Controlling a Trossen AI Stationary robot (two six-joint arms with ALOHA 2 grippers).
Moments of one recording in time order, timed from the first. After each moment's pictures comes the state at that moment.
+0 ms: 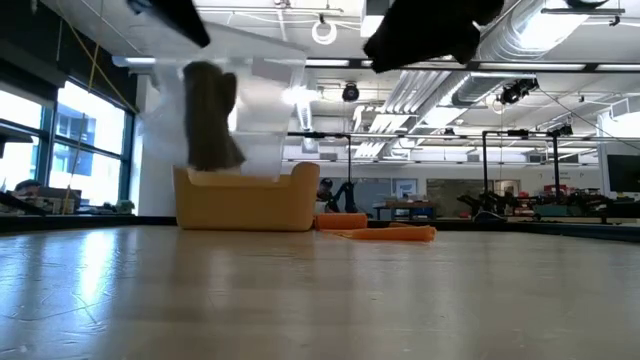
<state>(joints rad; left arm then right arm) -0.50 1.40 1.22 -0.97 -0.77 -0.70 0.50 1.64 1.13 -0.27 0.62 0.53</state>
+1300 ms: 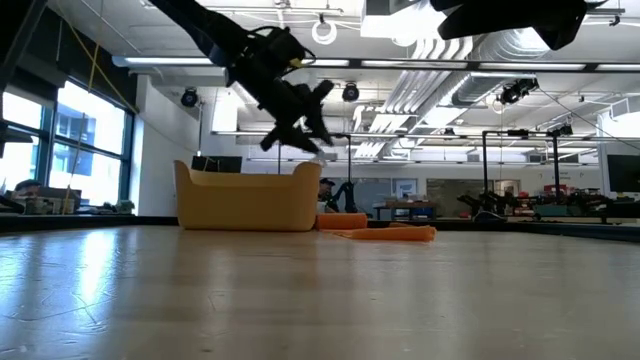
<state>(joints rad) 0.52 1.79 1.31 -0.17 0.08 -0.47 0.74 1.66 1.08 -0.26 0.92 0.87</state>
